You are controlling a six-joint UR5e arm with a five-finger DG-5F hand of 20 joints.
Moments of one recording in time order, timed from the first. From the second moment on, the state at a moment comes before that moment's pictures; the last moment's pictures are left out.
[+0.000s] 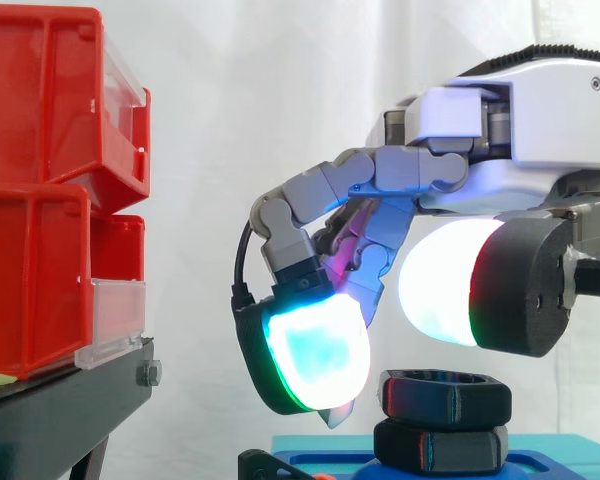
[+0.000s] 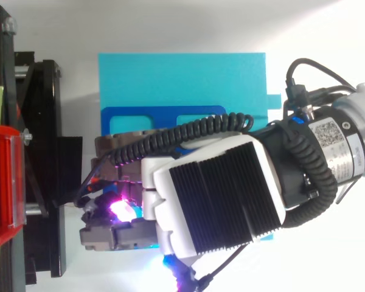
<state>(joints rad) 0.09 -2.31 -1.01 -2.99 -1.86 -1.63</state>
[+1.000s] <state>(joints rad) 0.07 -2.31 -1.04 -2.98 -1.90 -1.63</state>
